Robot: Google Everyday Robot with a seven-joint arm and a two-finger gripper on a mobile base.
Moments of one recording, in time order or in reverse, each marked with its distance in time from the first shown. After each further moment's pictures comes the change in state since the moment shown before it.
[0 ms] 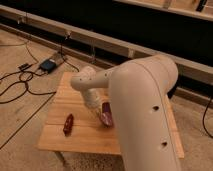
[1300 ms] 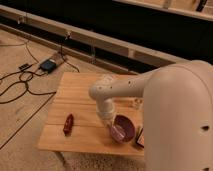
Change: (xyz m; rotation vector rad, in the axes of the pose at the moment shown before) arm 0.054 -0.055 0.016 -0.081 0.042 0.190
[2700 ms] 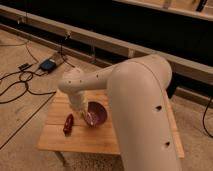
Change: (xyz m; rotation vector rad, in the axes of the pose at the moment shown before) arm -0.001 0.152 -0.024 -0.076 -0.083 -0.356
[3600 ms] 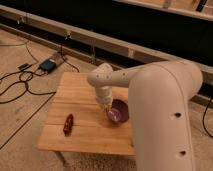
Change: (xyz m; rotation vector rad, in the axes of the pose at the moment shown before) arm -0.037 -0.136 -0.002 0.049 -0.041 0.261
